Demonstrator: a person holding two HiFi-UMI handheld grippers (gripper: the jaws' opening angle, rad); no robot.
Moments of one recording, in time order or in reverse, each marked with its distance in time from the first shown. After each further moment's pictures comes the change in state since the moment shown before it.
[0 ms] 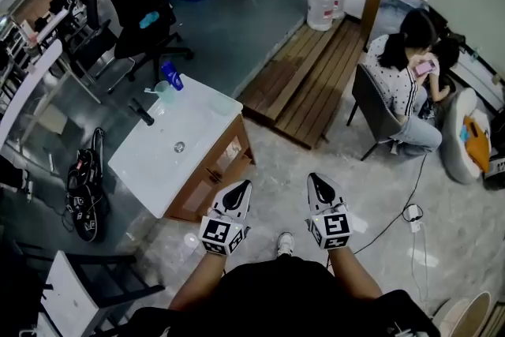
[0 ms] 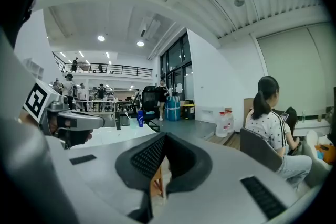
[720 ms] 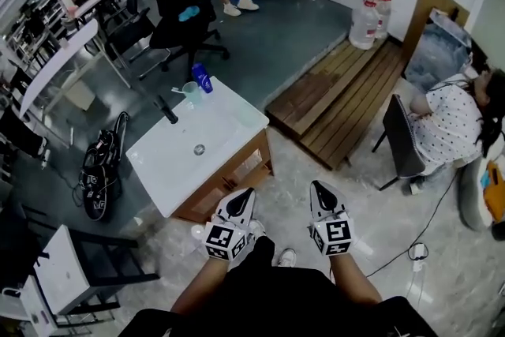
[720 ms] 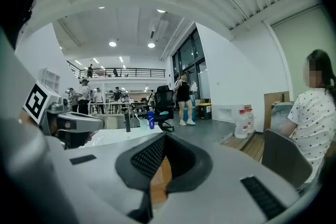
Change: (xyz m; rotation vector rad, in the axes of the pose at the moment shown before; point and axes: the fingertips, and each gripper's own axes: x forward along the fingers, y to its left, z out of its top) left arm 0.024 0.043 -0.004 -0.027 0.020 0.193; right arm 0.081 -0.005 0.004 0.001 -0.002 0.197
